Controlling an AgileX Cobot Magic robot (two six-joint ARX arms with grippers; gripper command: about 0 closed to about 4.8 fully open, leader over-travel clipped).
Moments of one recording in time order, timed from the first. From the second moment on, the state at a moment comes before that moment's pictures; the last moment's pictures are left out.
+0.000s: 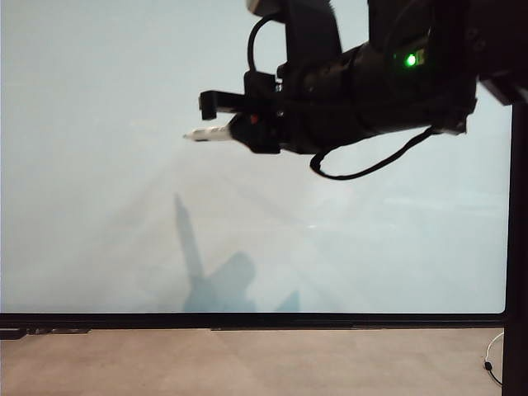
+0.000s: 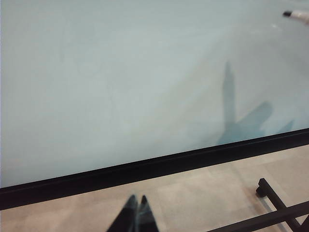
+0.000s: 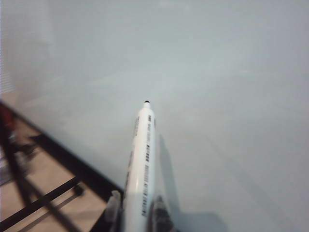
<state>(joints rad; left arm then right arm) 0.04 0.00 0.00 -0.12 0.24 0.10 0.86 1.66 0.56 1.12 0.13 -0.05</state>
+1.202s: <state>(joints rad) 0.04 0.00 0.00 -0.12 0.24 0.10 0.77 1.74 0.63 1.07 0.07 -0.02</state>
